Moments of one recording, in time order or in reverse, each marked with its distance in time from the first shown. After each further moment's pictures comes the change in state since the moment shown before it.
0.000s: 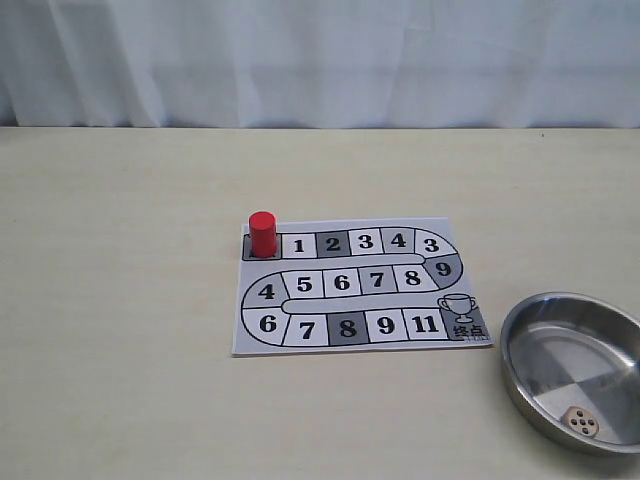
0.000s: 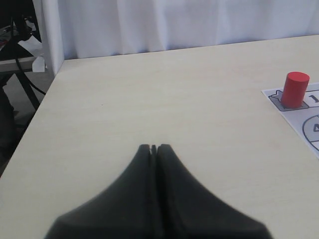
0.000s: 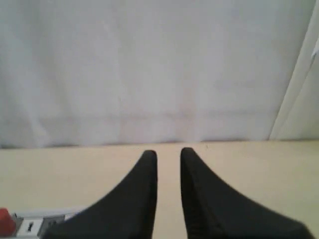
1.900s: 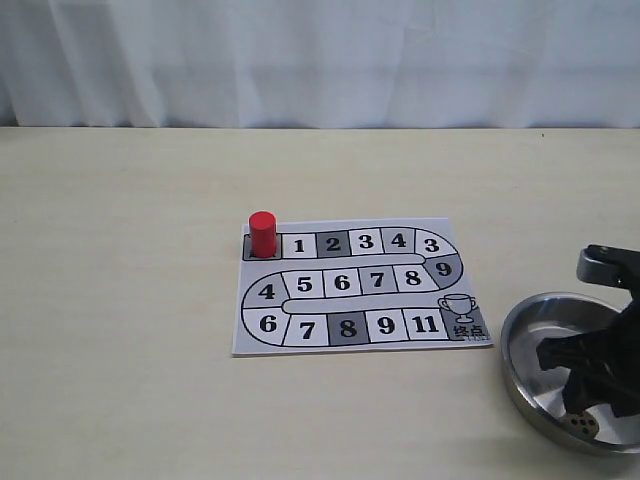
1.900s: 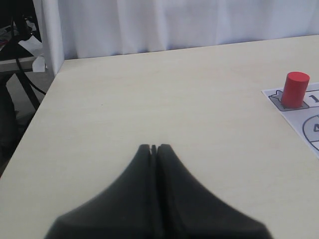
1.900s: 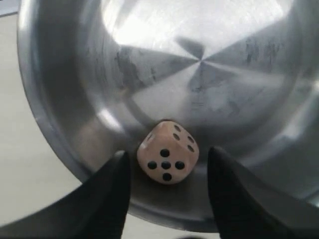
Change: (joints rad) left arm 0.000 0.000 0.000 0.000 0.000 0.000; right arm 0.000 0.968 0.200 0.185 0.145 -0.026
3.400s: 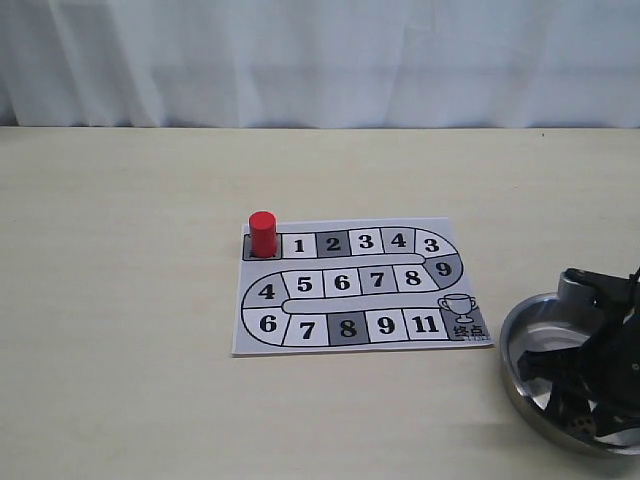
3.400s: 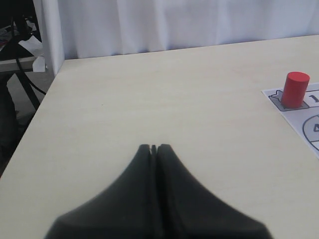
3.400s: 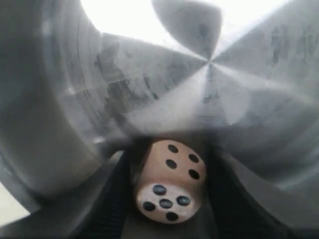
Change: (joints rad) left arm 0.000 0.000 0.000 0.000 0.000 0.000; right arm 0.000 0.164 0.000 0.051 -0.076 0.000
